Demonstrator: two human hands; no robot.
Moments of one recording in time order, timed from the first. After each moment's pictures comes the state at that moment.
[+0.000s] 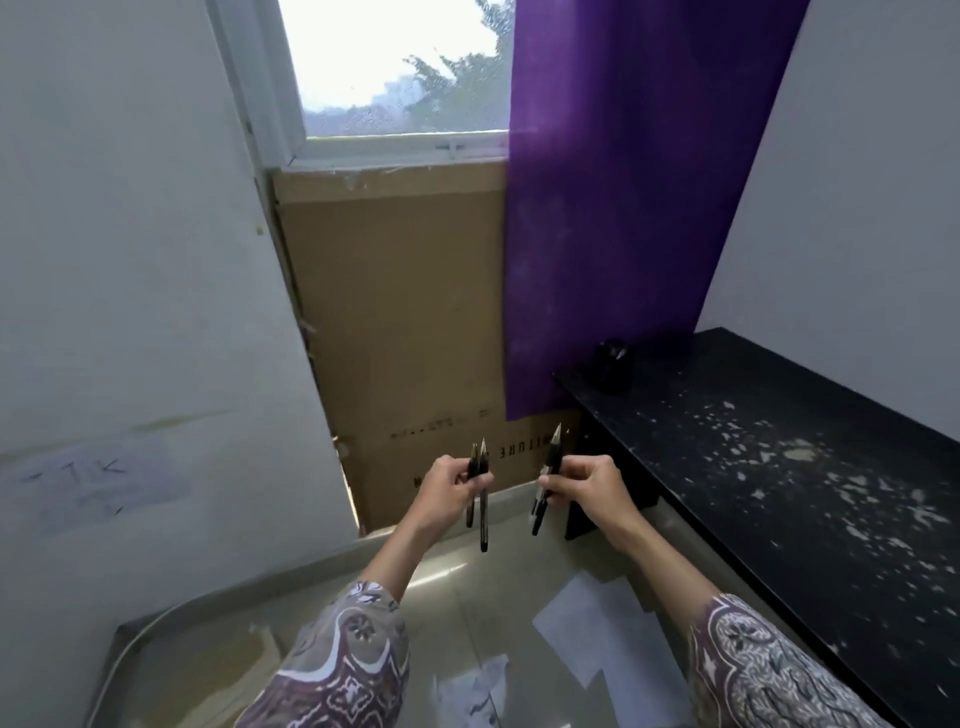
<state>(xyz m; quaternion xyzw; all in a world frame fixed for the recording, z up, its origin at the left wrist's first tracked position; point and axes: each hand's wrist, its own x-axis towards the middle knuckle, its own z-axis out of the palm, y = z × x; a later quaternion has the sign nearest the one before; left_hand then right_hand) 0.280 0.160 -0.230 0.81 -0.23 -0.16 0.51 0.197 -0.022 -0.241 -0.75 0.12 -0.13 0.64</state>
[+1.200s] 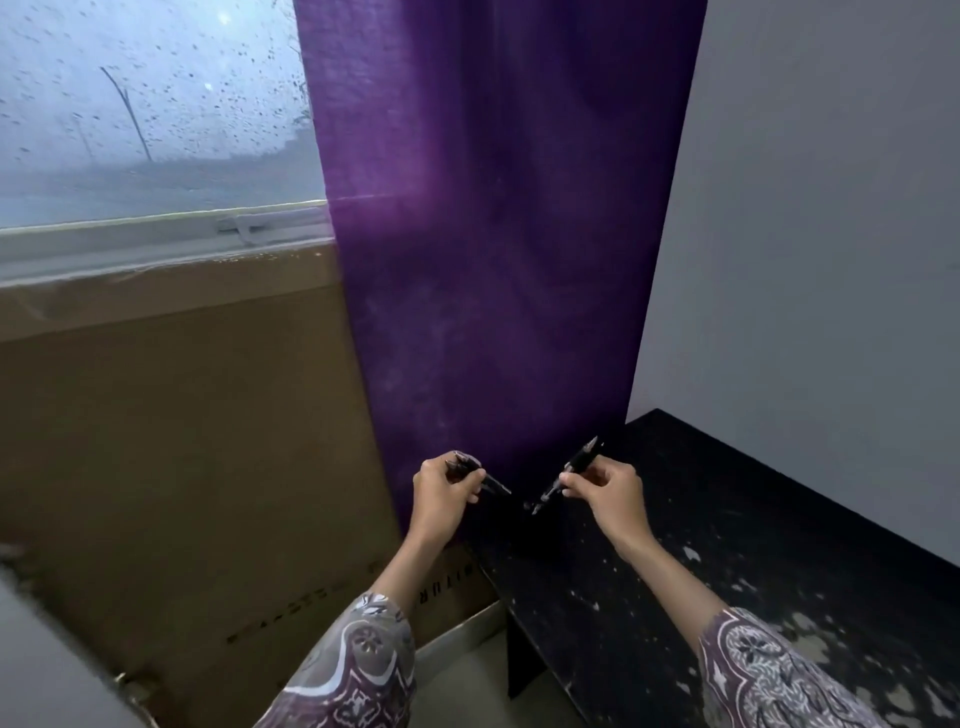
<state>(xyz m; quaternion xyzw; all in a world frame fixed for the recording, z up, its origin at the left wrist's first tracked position) 0.529 -0.184 -0.193 0.78 -0.24 -0.07 0.57 0.411 -0.348 -0.212 -0.73 0.24 -0.32 0.56</state>
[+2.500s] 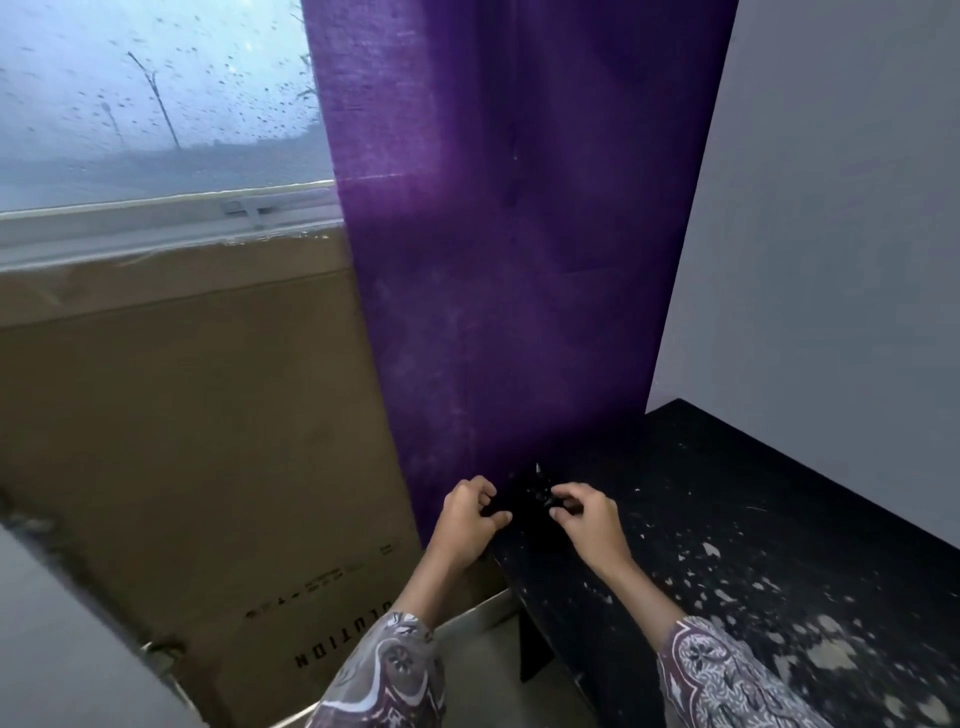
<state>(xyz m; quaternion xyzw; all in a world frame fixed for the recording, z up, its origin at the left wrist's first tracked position) 0.531 -0.202 -0.240 0.86 -0.29 -0.10 0.40 0.438 -0.350 -0.268 -0.84 0.26 -0.22 0.43</state>
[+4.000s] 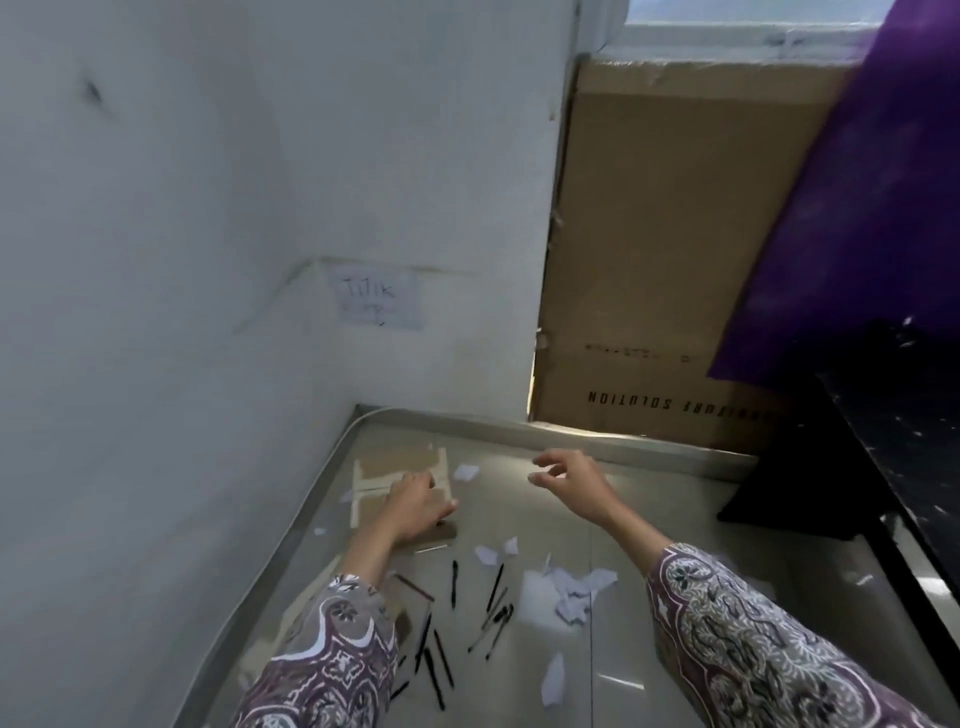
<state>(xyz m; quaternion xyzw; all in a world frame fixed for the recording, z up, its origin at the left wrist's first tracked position) 0.133 0.420 -0.300 0.94 0.07 -0.18 0.27 0.179 0.189 -0.298 -0.90 -0.08 0.11 0.41</state>
